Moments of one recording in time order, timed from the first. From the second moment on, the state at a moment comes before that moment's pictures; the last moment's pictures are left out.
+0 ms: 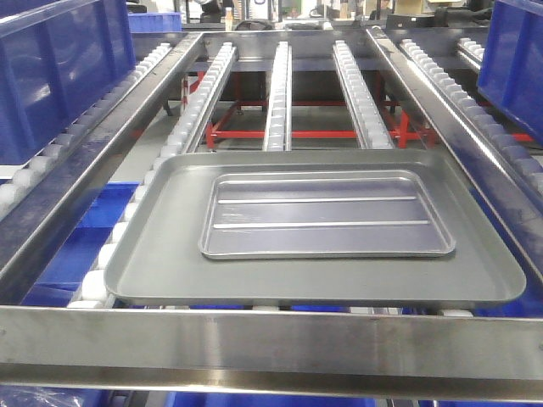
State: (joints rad) left arm -0.16 -0.01 0.03 -0.02 -0.01 -0.08; right arm -0.02 -0.01 0.03 0.02 0.05 0.05
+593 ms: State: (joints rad) left arm -0.19 0.18 -0.43 0.00 0.37 -0.06; right arm -0.02 0.16 -0.36 0.02 0.19 0.06
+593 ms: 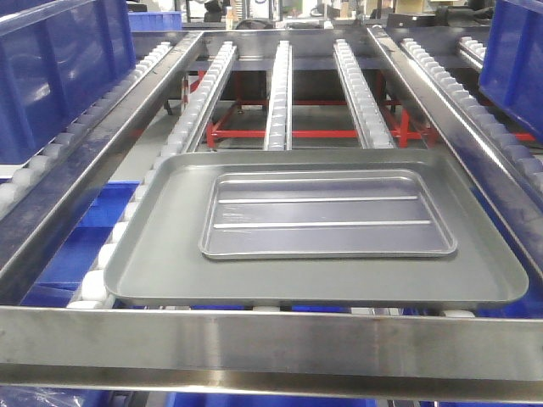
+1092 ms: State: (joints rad) left arm -0.50 1.00 -0.87 -0.04 0.51 0.00; right arm 0.20 0.77 -0.72 0.02 0.48 0.06
